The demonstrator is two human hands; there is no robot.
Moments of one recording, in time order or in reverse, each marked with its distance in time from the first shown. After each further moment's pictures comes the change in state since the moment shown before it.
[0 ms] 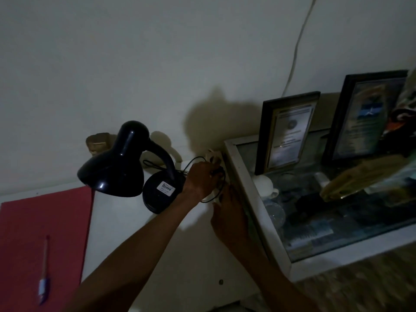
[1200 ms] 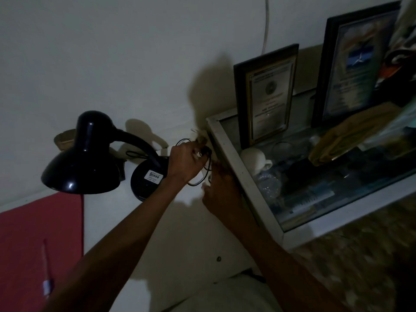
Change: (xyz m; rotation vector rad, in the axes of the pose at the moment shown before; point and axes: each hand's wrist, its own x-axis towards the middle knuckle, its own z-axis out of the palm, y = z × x) left_hand 0.002 0.001 -0.003 0.090 0.107 0.033; right_hand 0.008 0.001 -0.011 0.040 -0.099 0.069
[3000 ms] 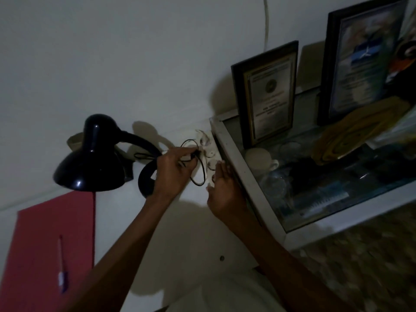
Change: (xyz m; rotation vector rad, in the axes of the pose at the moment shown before) left_hand -0.041 -0.001 -0.041 -0.159 0.178 0.065; right_hand -0.004 -0.003 -0.010 -0.049 -0.126 -0.034
